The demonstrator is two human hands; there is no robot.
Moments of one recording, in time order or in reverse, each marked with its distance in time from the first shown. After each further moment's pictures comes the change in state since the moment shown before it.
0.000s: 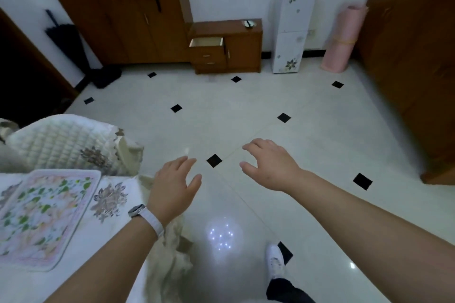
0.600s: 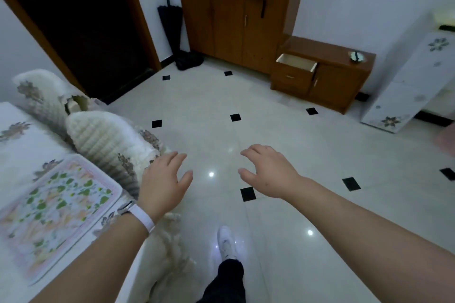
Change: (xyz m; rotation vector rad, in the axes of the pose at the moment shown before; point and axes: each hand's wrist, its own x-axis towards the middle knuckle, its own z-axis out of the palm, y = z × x) left_hand 0.182 -0.122 -0.027 0.087 0.249 -0.465; right_hand 0.324 -0.046 -0.024 -0.075 -0.185 -0.468
